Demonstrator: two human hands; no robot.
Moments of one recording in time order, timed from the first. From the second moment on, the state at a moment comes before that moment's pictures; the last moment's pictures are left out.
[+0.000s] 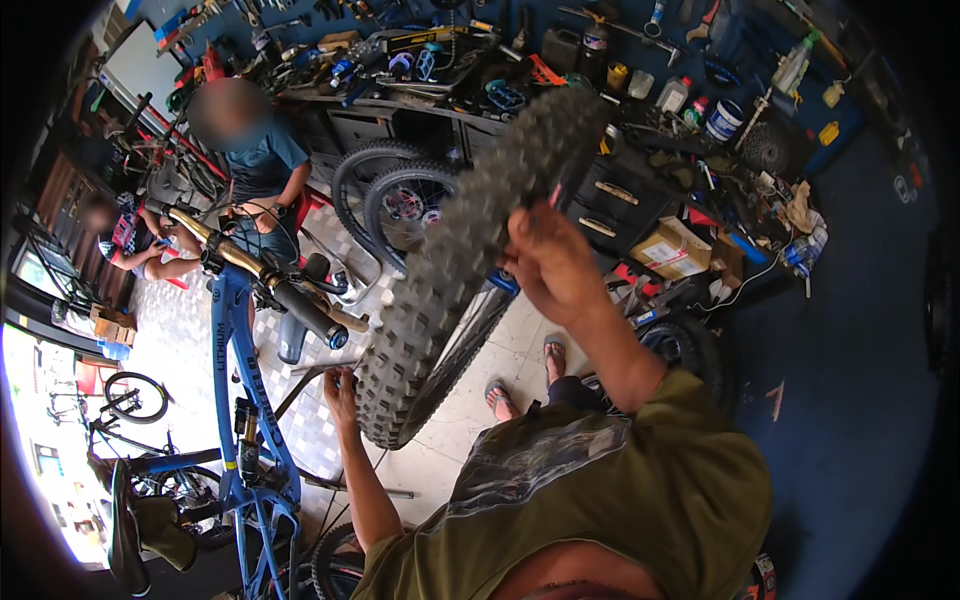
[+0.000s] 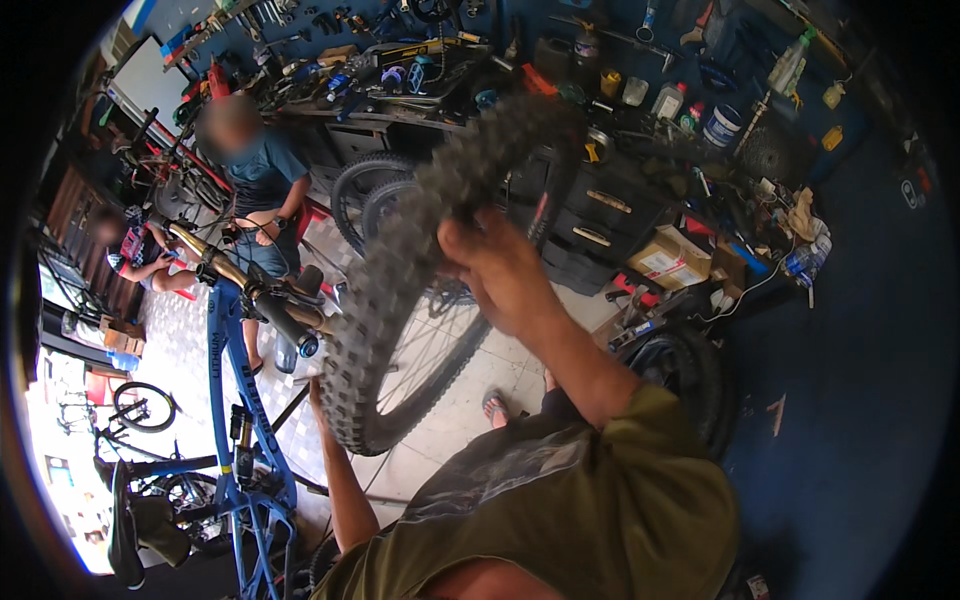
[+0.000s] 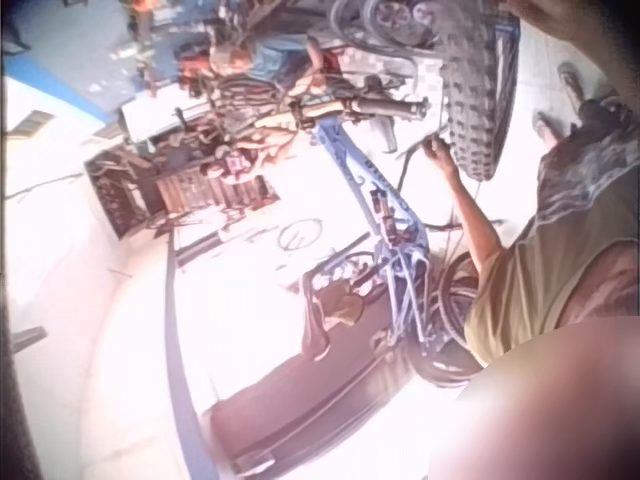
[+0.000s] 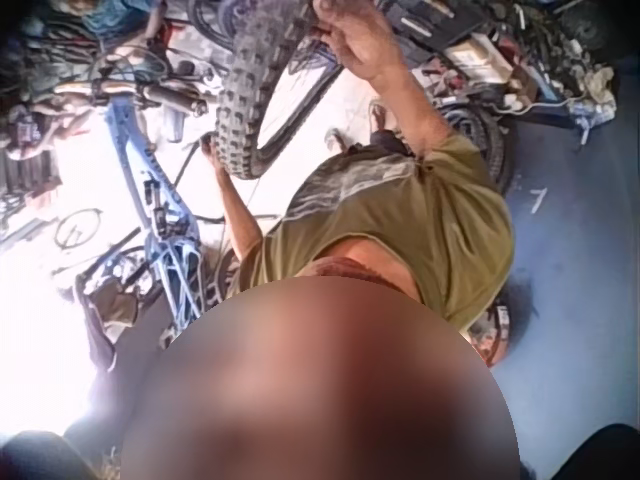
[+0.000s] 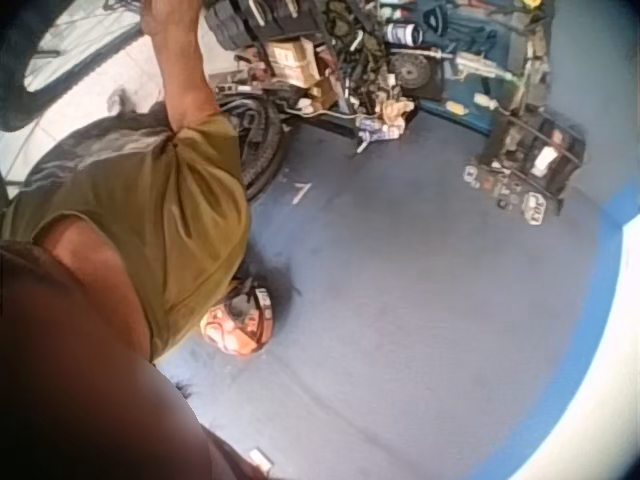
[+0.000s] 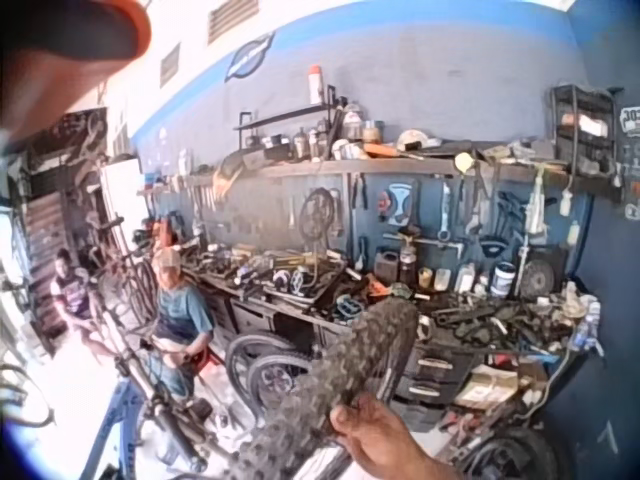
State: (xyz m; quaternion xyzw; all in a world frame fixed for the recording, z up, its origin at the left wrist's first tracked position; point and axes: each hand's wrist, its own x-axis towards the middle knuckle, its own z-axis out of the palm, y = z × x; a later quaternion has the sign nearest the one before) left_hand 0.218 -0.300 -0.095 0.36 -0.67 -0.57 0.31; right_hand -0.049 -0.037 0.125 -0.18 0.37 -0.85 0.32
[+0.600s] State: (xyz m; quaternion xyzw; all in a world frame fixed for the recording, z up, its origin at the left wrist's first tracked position) left_hand 0.152 -0.259 -0.092 0.46 -0.61 -0.55 0.35; right_hand -0.228 -0.118 0.303 -0.33 0.25 -0.78 0.48
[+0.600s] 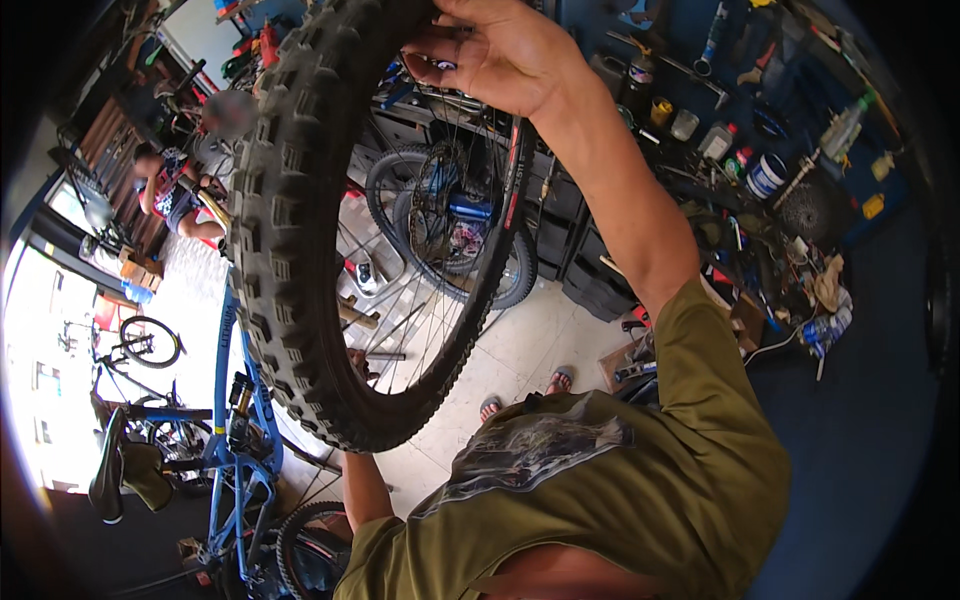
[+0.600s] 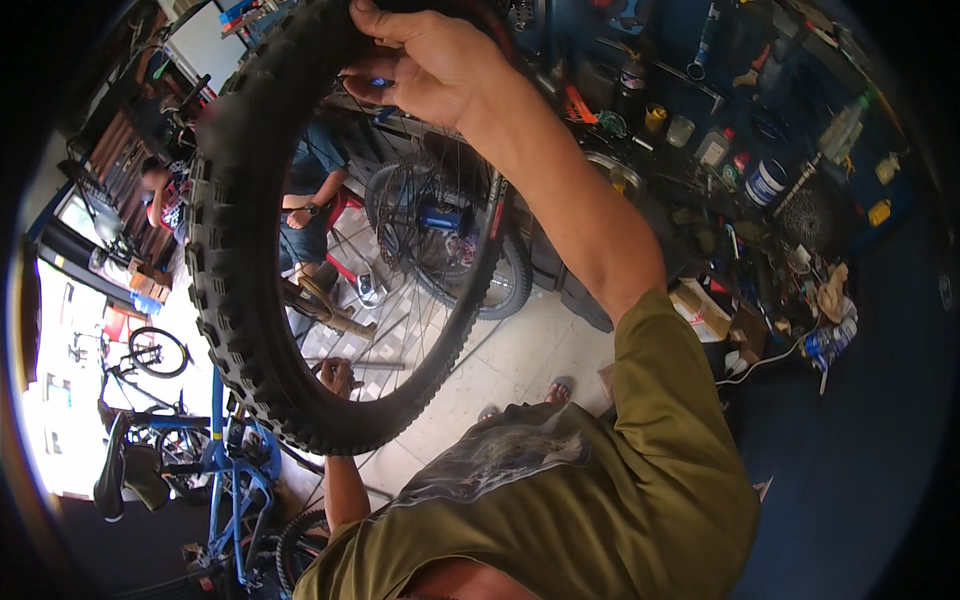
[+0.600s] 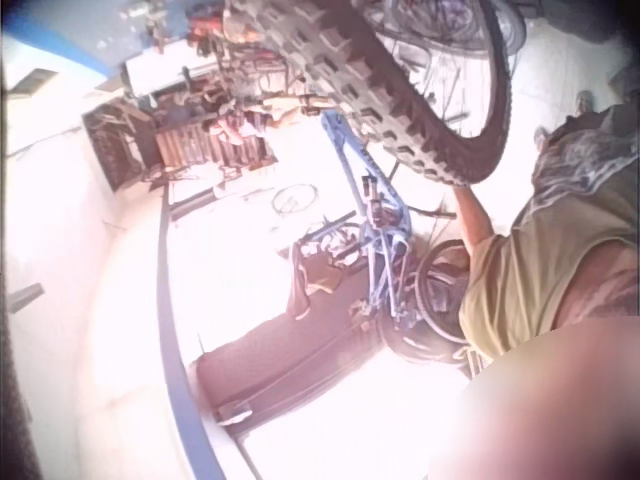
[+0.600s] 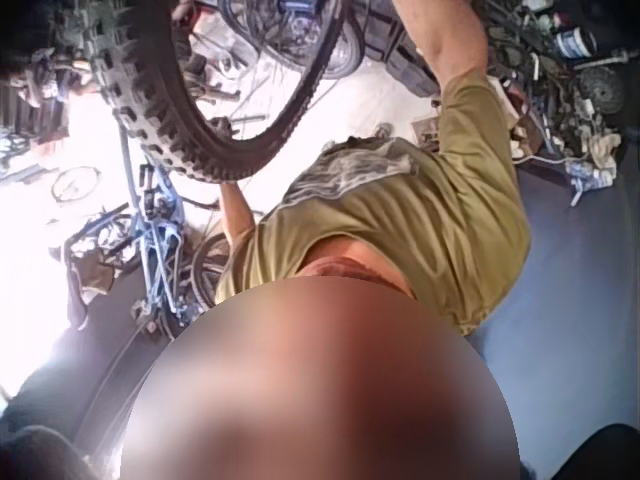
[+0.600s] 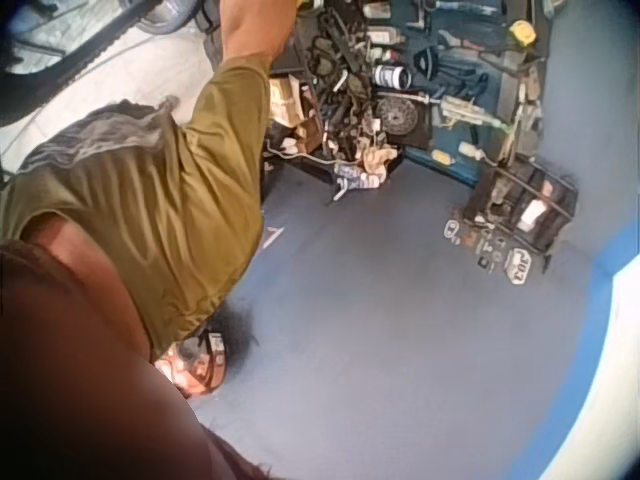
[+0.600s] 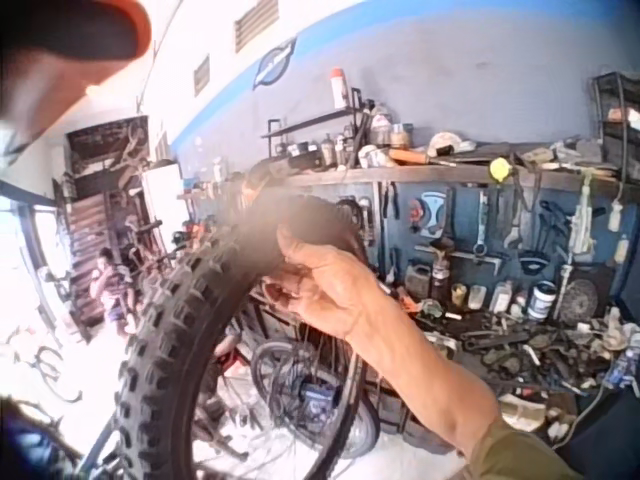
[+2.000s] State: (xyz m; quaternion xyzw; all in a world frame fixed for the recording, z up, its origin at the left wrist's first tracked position) left_hand -0.222 -0.428 0.029 0.14 -0.50 -0.74 0.42; right_hand -0.399 -0.133 0.372 -0.40 0.25 -0.77 0.42
